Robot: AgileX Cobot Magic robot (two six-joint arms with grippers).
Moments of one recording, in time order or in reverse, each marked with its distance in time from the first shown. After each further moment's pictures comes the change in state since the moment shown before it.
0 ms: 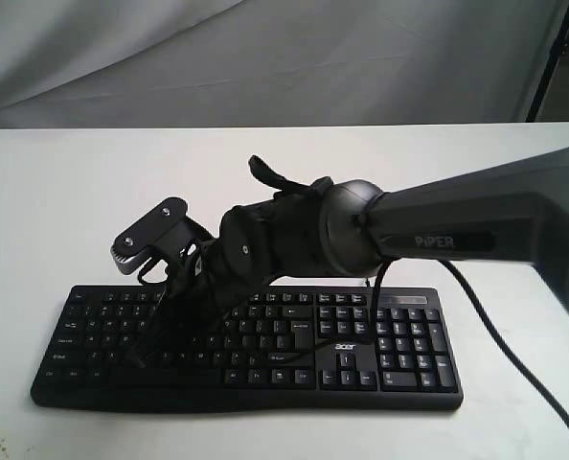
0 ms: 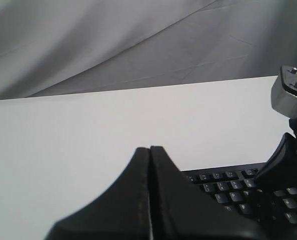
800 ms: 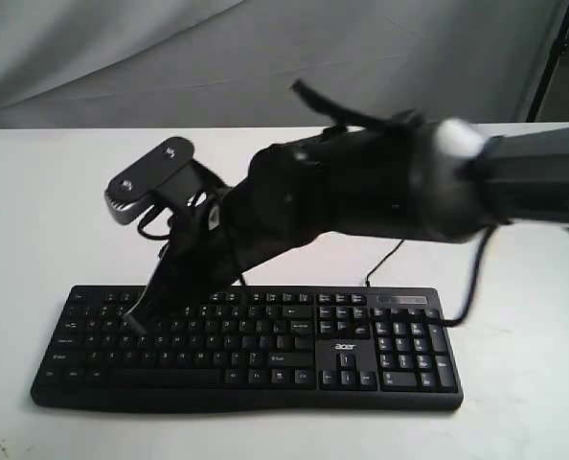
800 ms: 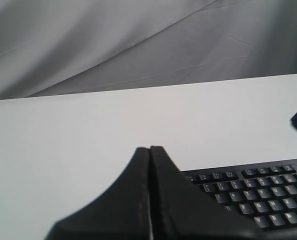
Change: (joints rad) left arm 0.000 0.000 0.000 0.000 0.000 0.000; right arm 0.000 -0.257 0.094 -0.075 0.061 0.052
